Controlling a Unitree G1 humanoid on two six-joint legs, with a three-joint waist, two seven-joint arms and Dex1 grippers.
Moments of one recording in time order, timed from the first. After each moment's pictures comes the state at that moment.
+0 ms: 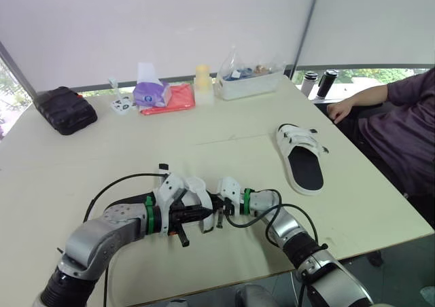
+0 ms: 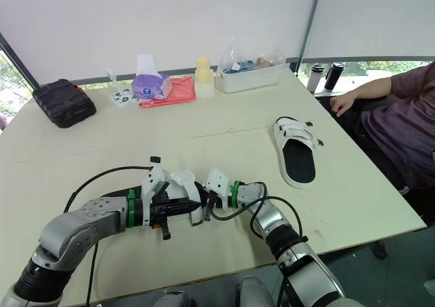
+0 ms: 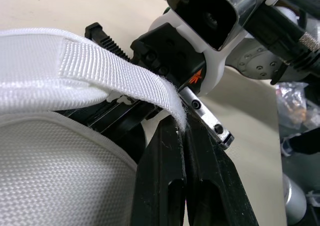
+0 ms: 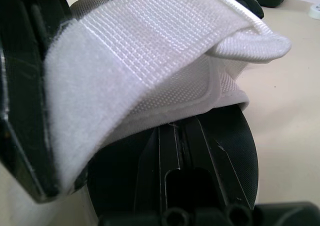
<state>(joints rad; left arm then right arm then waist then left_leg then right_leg) -0.21 0.52 0.00 -0.40 -0.82 0.97 -0.69 -0.52 -0.18 0.39 0.59 0.06 -0.28 0.94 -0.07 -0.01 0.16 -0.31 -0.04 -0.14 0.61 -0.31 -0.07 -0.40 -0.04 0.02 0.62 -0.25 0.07</state>
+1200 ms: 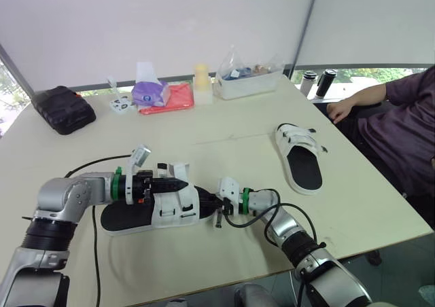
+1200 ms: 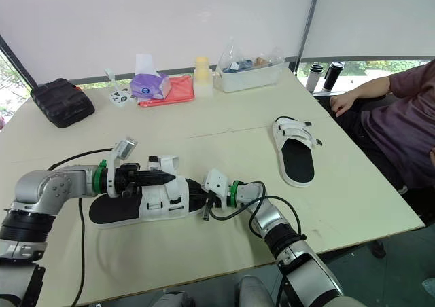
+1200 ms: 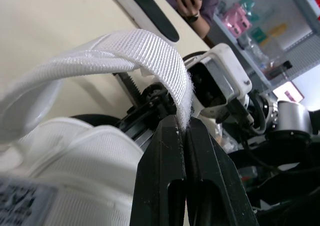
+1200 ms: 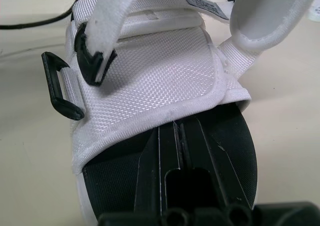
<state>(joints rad) -0.49 0.74 0.02 0.07 -0.84 1.06 -1.12 -0.54 -0.17 0.39 0.62 0.06 -0.30 0.94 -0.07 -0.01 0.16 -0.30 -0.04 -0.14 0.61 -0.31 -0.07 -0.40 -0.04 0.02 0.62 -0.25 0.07</state>
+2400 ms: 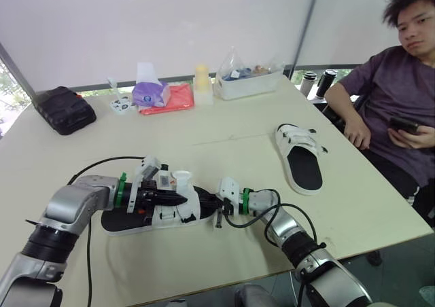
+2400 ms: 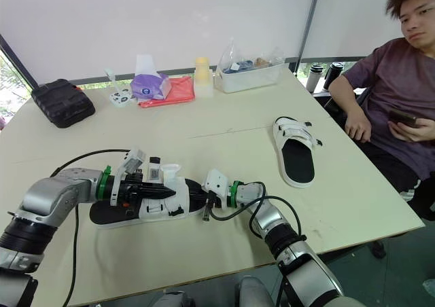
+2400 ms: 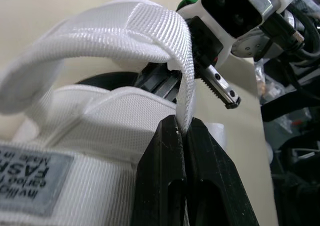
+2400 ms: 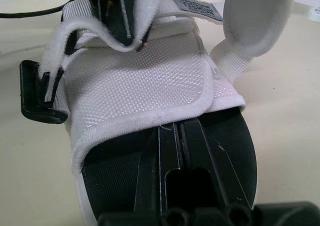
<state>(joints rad) -0.44 0.76 -0.12 0.00 -0.58 0.79 -1.18 -0.53 -0.17 0.39 0.62 0.06 -0.30 0.94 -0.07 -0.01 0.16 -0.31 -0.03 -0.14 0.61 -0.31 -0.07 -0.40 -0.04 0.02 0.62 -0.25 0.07</state>
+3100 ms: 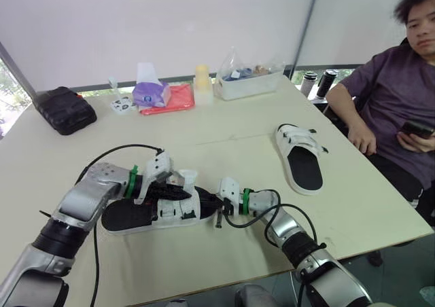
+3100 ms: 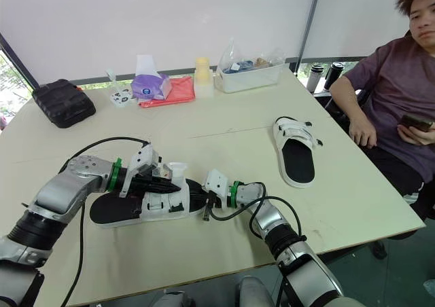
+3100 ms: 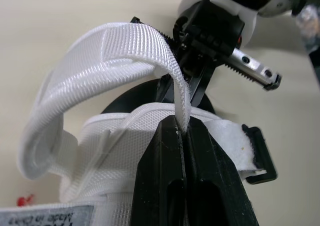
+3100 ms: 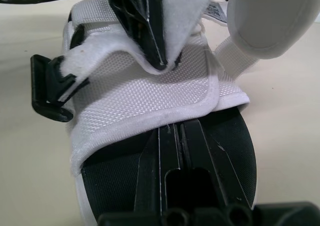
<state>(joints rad) -0.49 0.76 -0.22 -0.03 -0.33 0.52 -1.23 -0.53 -0.17 0.39 0.62 0.06 -0.30 0.93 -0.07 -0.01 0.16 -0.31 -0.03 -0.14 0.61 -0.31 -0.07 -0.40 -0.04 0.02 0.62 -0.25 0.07</state>
